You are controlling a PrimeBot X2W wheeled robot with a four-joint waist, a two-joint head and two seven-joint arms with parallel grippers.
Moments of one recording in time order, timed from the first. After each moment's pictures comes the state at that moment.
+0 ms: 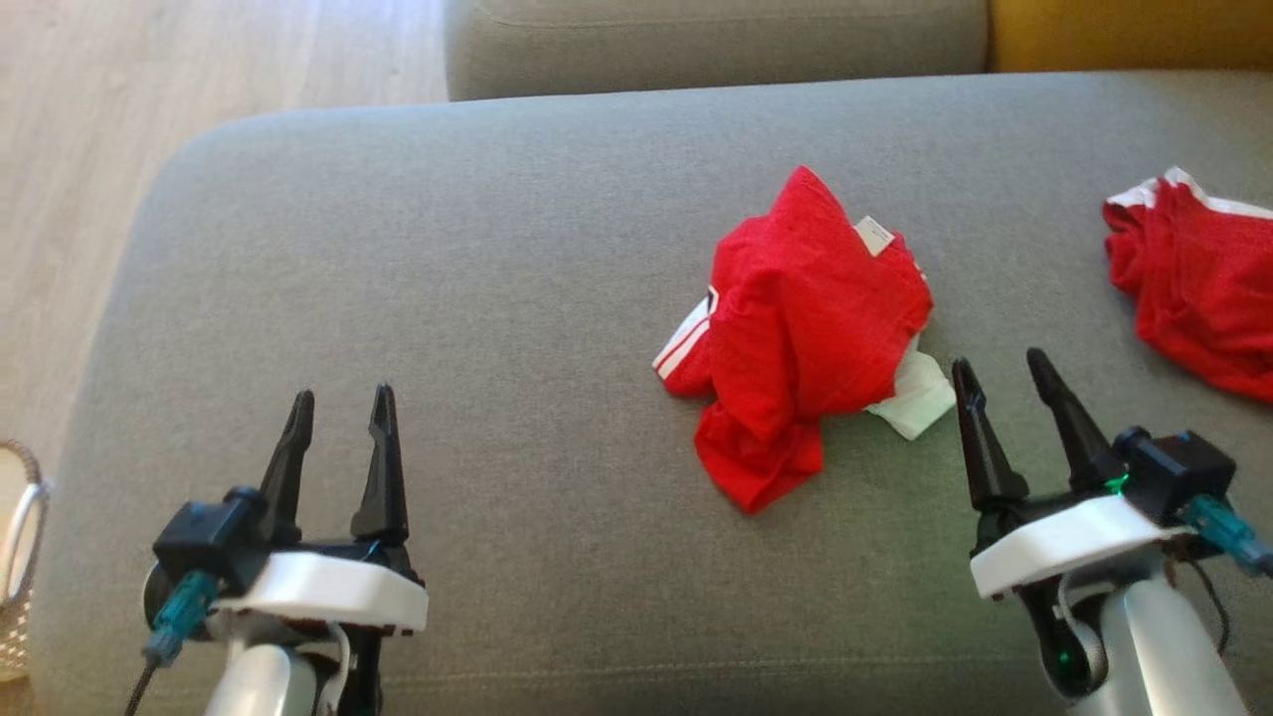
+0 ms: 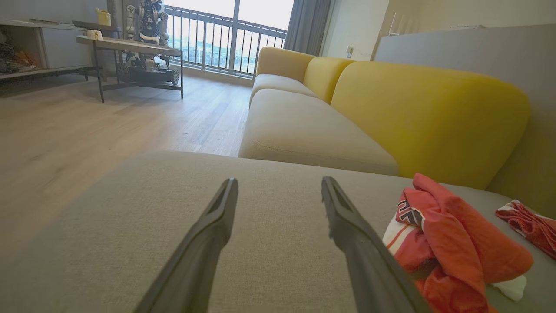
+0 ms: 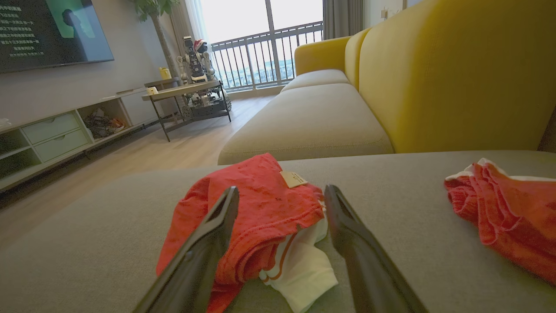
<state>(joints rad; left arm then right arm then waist) -0.02 0.10 -0.19 0.10 -0.31 0.03 -0.26 -0.12 -0.05 -0.05 0.24 0.20 0.13 -0.23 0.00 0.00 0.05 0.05</state>
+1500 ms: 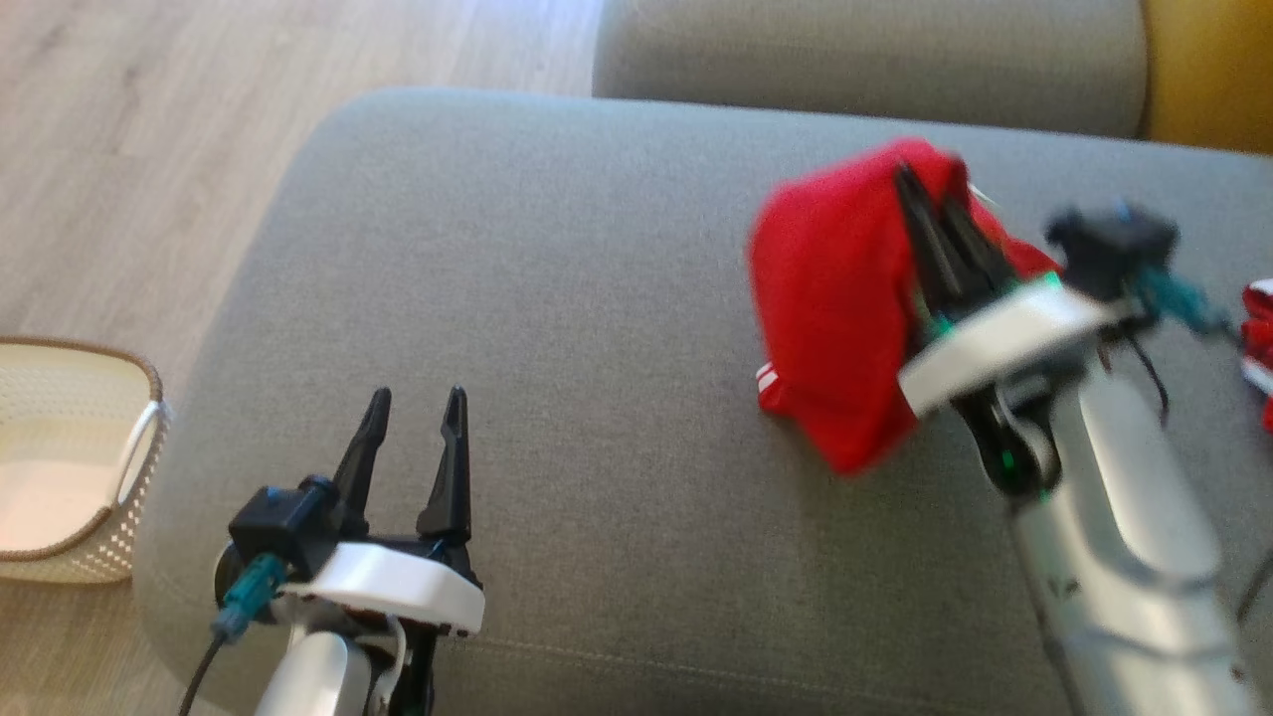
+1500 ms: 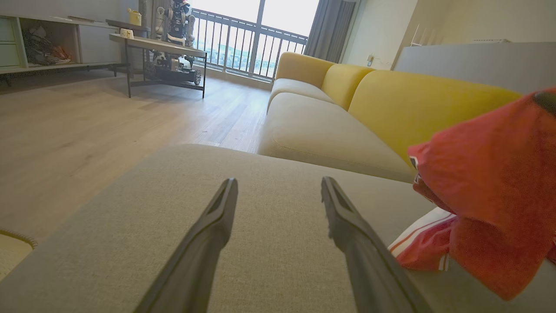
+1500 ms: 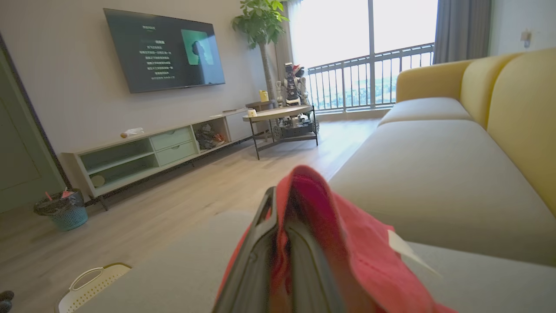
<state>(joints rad) -0.06 0.05 -0.24 0.17 -0.29 -0.02 -0.26 -0.46 -0.06 0.10 0.33 0.33 0.13 -0.09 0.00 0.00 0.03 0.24</state>
